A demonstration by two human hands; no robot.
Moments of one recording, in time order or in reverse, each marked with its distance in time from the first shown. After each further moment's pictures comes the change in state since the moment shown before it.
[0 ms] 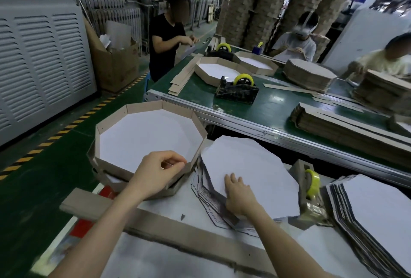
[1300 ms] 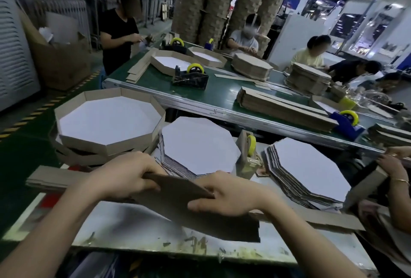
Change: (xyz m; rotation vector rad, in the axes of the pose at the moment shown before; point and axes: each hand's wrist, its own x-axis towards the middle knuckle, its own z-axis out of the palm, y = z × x) left_hand -0.131 0.100 -0.019 0.511 -0.666 0.355; right_hand -0.281 -0.028 -0.132 0.469 -0.160 -0.534
